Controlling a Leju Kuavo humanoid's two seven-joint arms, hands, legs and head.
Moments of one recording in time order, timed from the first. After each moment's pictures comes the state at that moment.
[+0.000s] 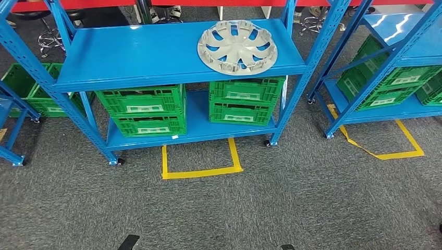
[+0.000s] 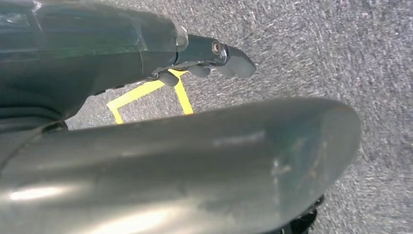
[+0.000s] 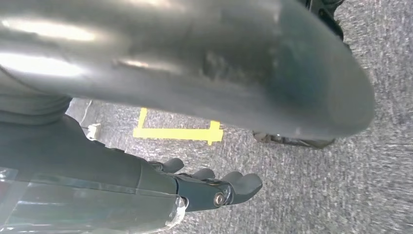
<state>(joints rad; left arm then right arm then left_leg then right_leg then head) -0.15 0.46 -1.31 -0.99 1.06 0.43 0.26 -0.14 -0.38 1.28 -0.73 -1.18 -0.36 0.13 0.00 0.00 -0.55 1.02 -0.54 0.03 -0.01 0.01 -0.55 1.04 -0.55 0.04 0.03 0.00</state>
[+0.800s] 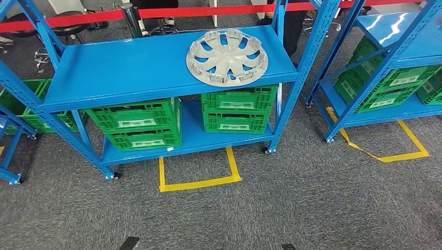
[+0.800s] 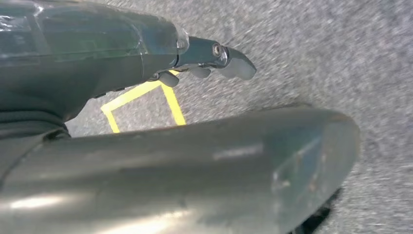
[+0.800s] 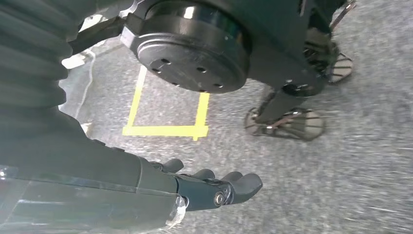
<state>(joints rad) -0.15 0.46 -1.32 -0.99 1.06 0.43 0.26 -0.14 -0.38 1.29 -0.73 -1.18 -0.35 0.13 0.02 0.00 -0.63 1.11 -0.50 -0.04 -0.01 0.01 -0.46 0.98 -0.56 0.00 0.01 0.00</state>
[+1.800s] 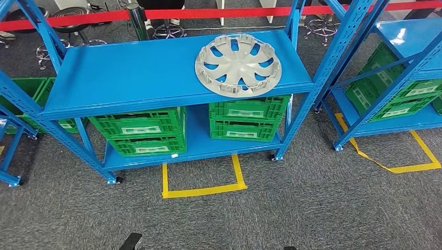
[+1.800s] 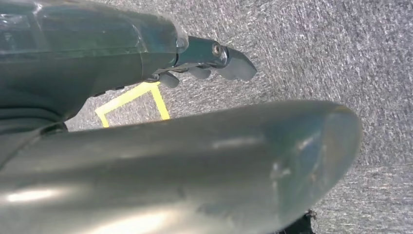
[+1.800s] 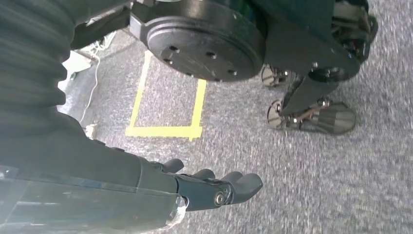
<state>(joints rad) -0.15 0.45 -1.31 -0.99 1.06 0.44 0.25 -0.14 -0.38 1.29 -0.73 -1.17 -0.36 0.16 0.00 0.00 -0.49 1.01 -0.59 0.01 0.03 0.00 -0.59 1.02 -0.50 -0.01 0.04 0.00</state>
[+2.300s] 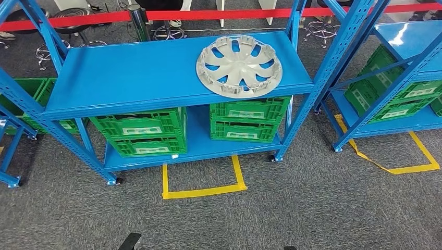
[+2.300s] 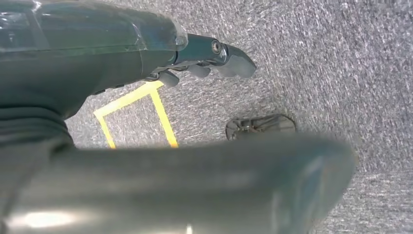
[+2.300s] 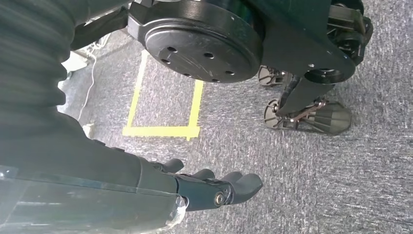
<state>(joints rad) -0.15 0.45 -1.31 -0.99 1.06 0.44 0.25 -0.14 -0.38 1.29 -0.73 -1.17 -0.37 0.15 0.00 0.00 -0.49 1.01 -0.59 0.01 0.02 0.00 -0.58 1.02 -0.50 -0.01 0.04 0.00</state>
